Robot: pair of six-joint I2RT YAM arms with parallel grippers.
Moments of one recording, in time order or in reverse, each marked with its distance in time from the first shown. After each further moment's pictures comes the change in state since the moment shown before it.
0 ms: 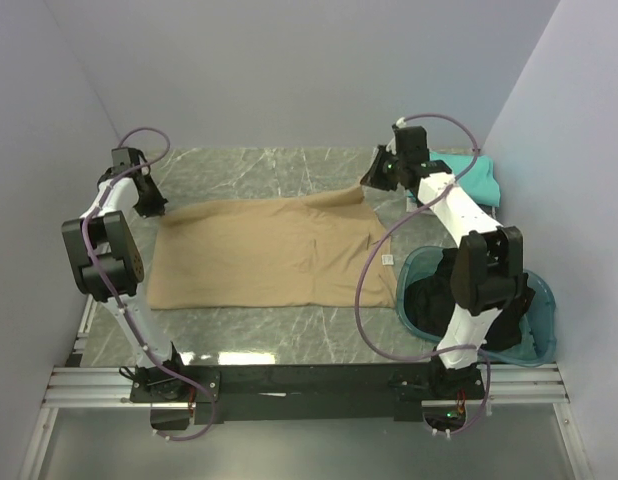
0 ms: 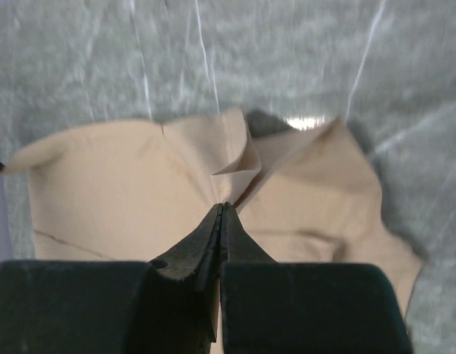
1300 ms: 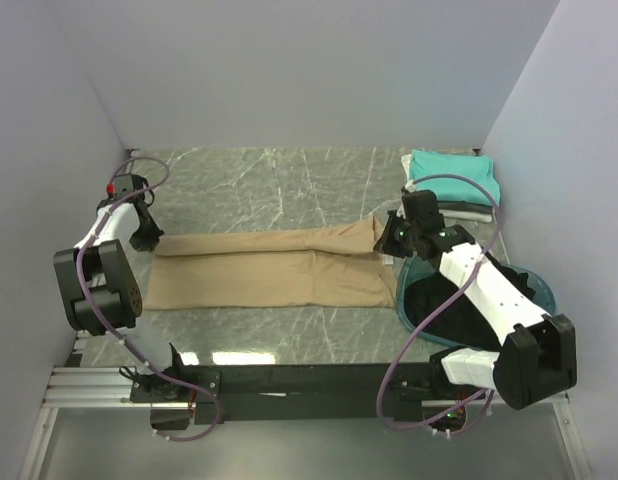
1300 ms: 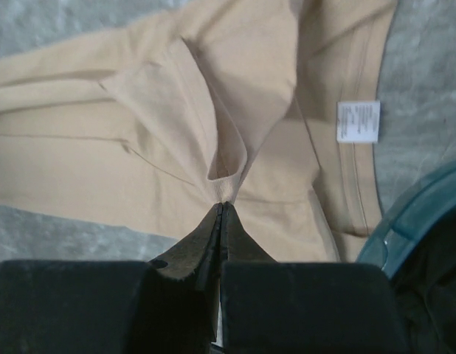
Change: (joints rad) left arm -0.002 -0.277 -0.333 -0.082 -0.238 -0.046; right arm 0.098 -0.584 -0.587 -0.130 0.104 0.025
